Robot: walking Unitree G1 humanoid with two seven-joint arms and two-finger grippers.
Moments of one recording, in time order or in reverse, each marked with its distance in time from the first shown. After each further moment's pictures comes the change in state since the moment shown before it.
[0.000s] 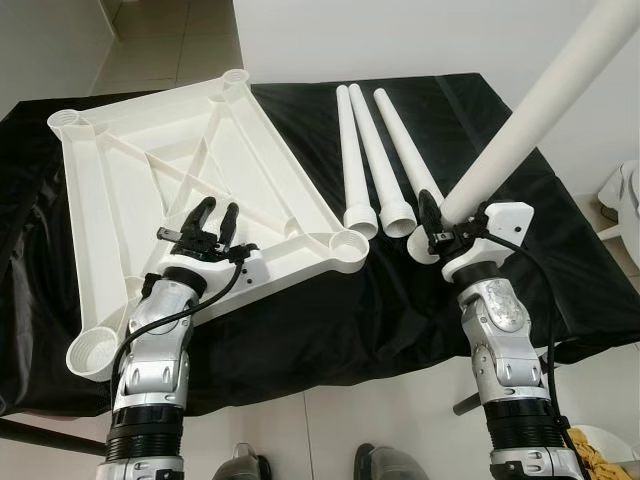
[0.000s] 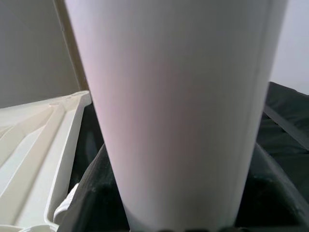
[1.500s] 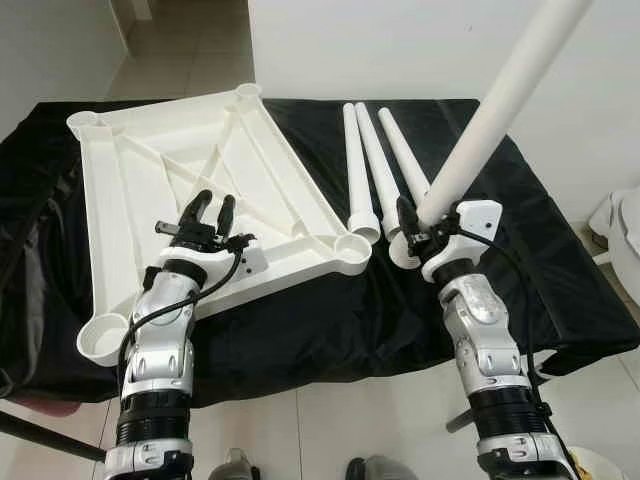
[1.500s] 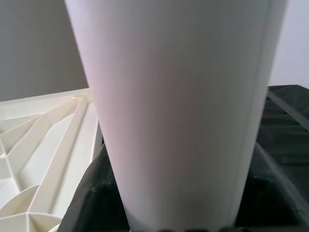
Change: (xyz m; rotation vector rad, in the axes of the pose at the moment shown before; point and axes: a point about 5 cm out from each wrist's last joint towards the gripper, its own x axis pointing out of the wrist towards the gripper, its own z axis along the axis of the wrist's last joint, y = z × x) left arm 0.012 0.000 0.002 -0.011 -0.030 0.035; right arm 0.009 0.009 -0.017 0.020 0.081 0.032
